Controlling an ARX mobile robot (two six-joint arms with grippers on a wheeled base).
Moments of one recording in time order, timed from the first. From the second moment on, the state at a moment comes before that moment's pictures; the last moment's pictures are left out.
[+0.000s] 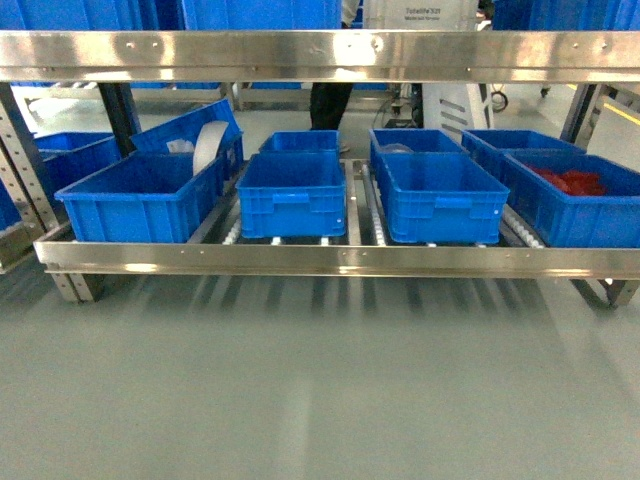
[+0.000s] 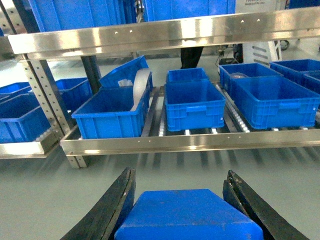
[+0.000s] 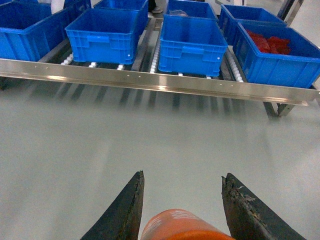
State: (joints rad) left arm -0.16 1.06 0.23 0.78 -0.19 0.11; right arm 0.13 1.06 0.30 0.38 0.10 -0.02
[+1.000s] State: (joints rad) left arm -0.16 1.06 0.23 0.78 -0.19 0.11; right arm 0.13 1.06 0.30 0.38 0.10 -0.02
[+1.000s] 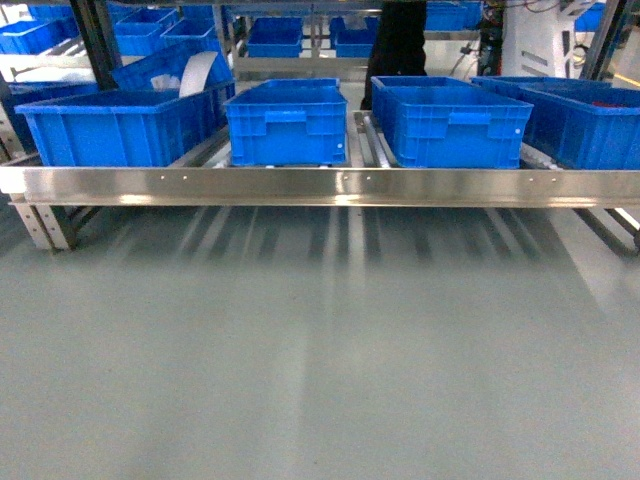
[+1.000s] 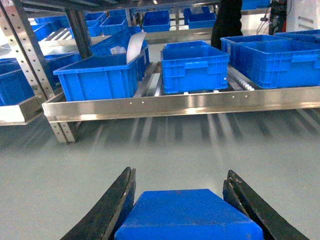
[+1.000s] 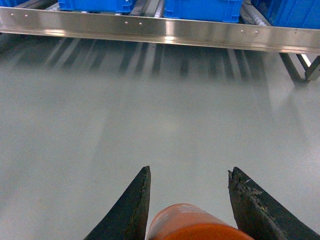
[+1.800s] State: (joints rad) left arm -0.16 1.06 0.23 0.78 -0.19 0.11; right arm 0.13 1.06 0.30 0.38 0.10 -0.02
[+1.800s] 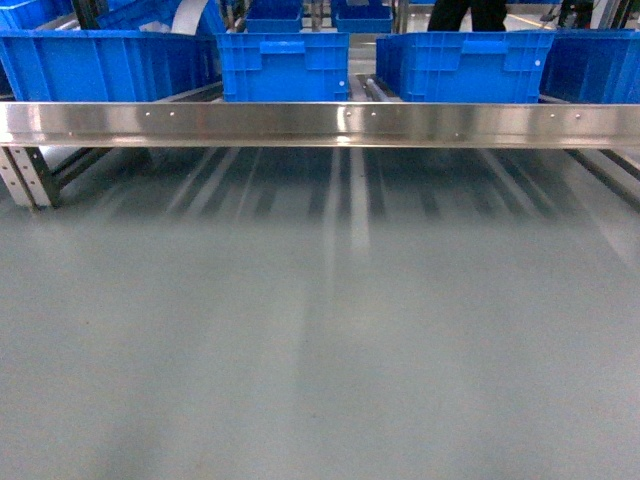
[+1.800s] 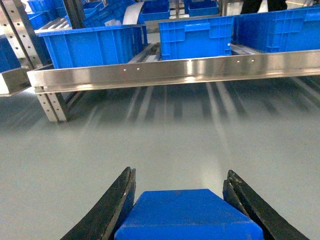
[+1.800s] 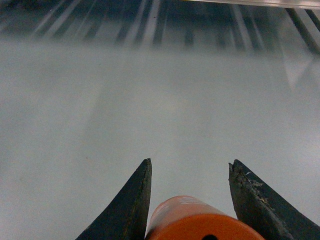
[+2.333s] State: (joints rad) left arm -0.16 1.06 0.23 0.78 -0.19 0.11; right arm 0.13 1.06 0.30 0.38 0.10 -0.02
